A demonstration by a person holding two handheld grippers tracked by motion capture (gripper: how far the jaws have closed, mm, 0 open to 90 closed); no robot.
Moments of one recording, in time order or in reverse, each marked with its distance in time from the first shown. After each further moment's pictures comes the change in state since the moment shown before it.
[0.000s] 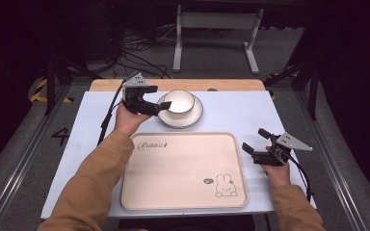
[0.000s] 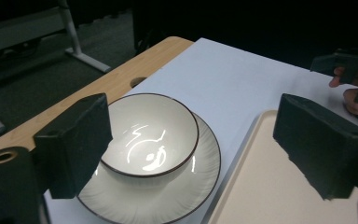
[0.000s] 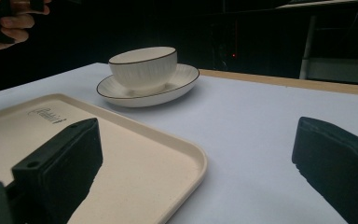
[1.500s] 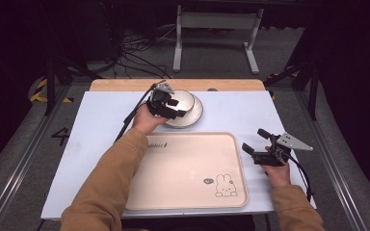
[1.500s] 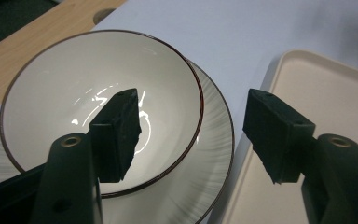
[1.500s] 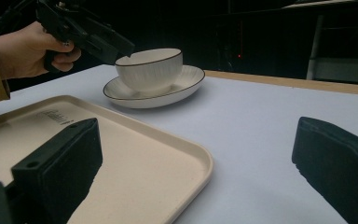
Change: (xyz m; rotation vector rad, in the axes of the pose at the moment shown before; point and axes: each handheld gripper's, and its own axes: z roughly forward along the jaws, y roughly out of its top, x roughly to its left) left arm 0.005 -0.015 0.085 0.282 -0.067 0.021; right arm 0.000 0.000 0.000 -0.003 0.019 0.008
